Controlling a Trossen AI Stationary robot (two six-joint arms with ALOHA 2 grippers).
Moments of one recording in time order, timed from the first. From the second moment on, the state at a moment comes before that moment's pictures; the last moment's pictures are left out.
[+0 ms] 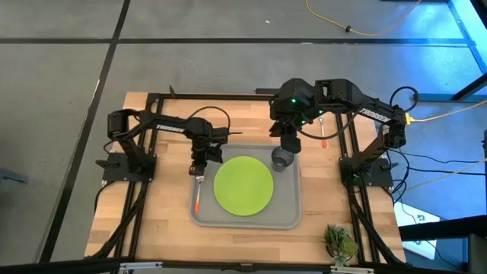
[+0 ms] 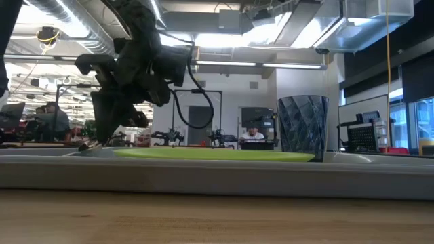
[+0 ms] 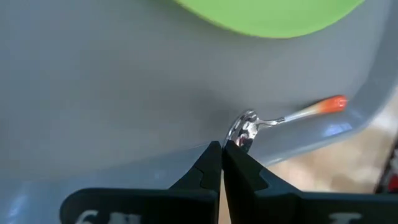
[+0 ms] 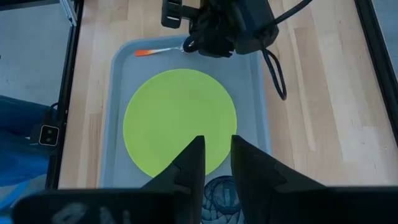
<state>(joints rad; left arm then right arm) 0.25 1.72 1.03 -0.97 0.42 0.29 -0.13 1.64 2.03 -1.31 -0.18 0.00</state>
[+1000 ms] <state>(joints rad) 0.25 1.79 1.03 -0.92 0.32 0.26 -0.13 1.64 2.03 -1.31 -0.18 0.00</state>
